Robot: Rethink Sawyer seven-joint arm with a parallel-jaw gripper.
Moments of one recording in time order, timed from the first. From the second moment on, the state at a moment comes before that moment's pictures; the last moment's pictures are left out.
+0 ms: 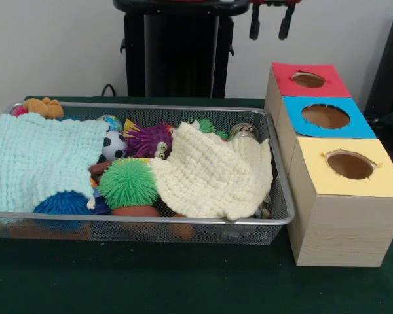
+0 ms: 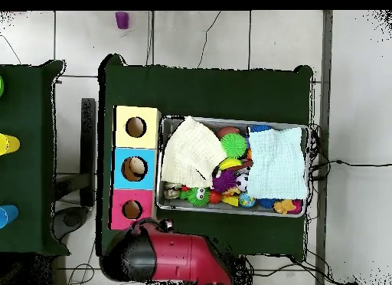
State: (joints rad) arm -0.04 -1.02 -0.04 2.18 0.00 0.47 1.57
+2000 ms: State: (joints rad) arm -0.05 -0.55 -0.13 1.96 0.00 0.40 1.57
